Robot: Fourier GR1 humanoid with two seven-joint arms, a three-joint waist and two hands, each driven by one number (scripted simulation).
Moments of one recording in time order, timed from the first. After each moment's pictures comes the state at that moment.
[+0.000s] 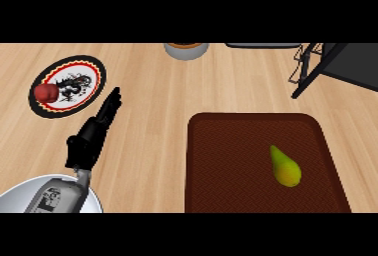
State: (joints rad) left arm -0.19 0.29 -0.24 -1.48 0.06 0.16 0.03; right arm -1.06 -0.48 -0.21 -1.10 1.37 -0.22 0.74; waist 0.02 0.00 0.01
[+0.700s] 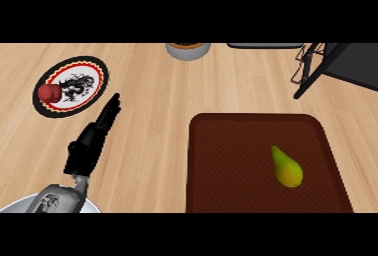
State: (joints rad) left arm -0.15 0.31 -0.27 -1.49 0.06 0.17 0.04; right arm -1.06 -0.52 -0.39 -0.87 1.11 -0.59 0.47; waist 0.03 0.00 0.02
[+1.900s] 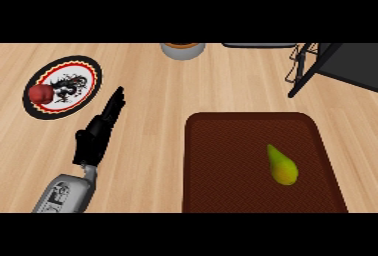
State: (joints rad) left arm -0.21 0.23 -0.20 -1.40 0.03 0.14 0.01; right arm -1.03 -0.61 -0.45 -0.81 1.04 -0.66 0.58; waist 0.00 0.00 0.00
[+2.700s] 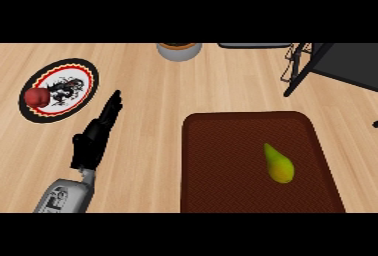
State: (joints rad) left arm -0.18 0.21 -0.18 -1.42 0.01 0.13 0.01; right arm -1.01 -0.71 -0.56 -1.13 0.89 -0.64 0.70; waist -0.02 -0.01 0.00
